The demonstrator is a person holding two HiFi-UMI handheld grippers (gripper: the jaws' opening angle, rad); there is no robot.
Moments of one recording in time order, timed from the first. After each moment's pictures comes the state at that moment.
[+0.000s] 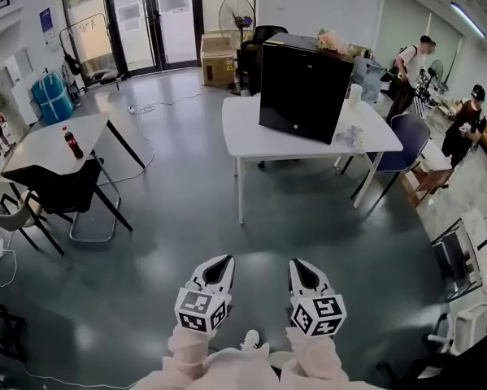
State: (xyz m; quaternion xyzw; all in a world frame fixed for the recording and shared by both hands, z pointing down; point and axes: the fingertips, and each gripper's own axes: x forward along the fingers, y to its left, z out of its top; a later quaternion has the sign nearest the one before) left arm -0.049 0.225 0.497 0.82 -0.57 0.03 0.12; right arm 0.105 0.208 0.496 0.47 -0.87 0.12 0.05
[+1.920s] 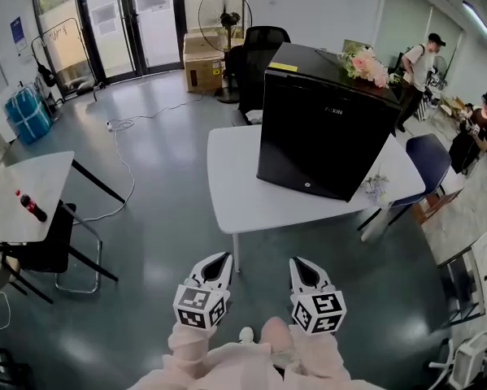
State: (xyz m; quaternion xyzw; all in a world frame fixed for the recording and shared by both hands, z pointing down) left arm -0.139 -0.226 0.497 0.82 -0.55 0.03 0.14; right arm 0.020 -0.233 0.497 0.49 -0.86 0.13 0.09
